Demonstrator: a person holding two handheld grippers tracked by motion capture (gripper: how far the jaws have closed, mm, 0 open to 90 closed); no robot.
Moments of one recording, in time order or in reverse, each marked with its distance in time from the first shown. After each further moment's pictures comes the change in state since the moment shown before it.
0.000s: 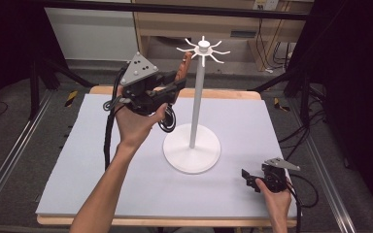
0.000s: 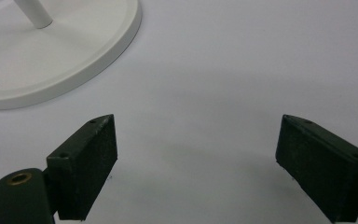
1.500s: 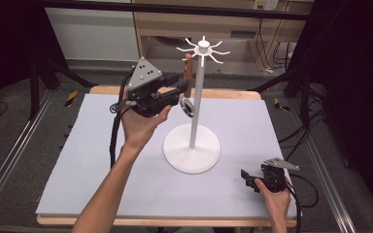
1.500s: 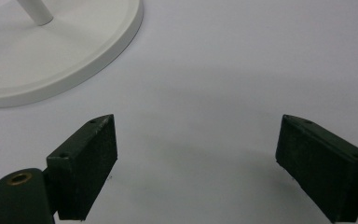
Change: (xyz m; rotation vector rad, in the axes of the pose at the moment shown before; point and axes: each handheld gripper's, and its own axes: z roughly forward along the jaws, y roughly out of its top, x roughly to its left) left arm 0.003 -0.015 0.013 -0.009 0.015 0.003; right arm 0.000 0.000 0.002 0.007 0.007 -0.006
